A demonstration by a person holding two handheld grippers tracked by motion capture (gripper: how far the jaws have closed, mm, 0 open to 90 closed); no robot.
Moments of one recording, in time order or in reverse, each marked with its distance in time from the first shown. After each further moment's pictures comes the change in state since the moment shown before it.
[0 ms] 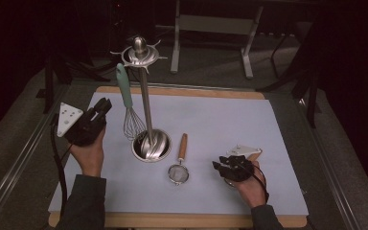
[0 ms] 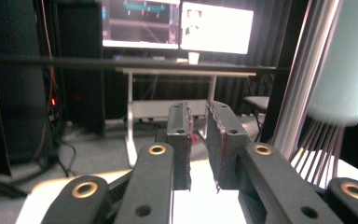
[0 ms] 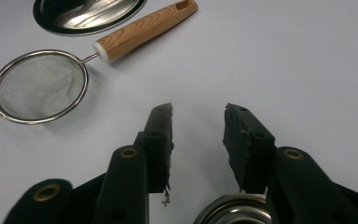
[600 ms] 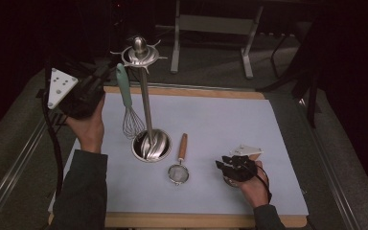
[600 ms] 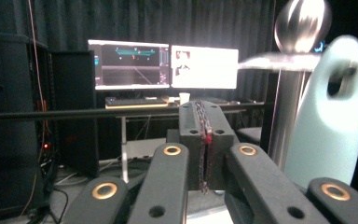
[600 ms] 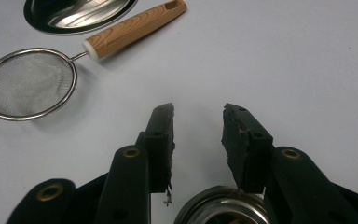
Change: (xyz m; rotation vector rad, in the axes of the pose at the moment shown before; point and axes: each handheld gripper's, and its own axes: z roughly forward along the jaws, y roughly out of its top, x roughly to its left) left arm -0.017 0.085 0.014 -0.138 -0.031 0.078; right arm -0.007 -0.003 -0.004 -0.006 -0.017 -0.001
